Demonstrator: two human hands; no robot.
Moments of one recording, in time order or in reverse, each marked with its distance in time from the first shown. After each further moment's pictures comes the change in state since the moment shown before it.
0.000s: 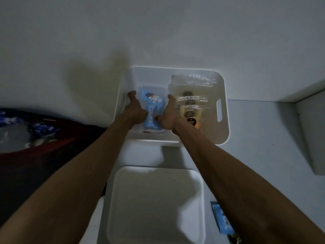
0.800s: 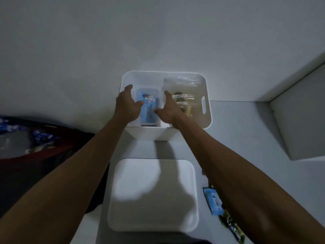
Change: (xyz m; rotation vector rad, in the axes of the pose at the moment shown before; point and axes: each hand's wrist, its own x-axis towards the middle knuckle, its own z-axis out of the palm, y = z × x) left_hand -0.080 0.013 -0.027 0.159 0.329 0.356; right_hand -0.063 -0.007 -0.019 0.094 0.071 -0.188
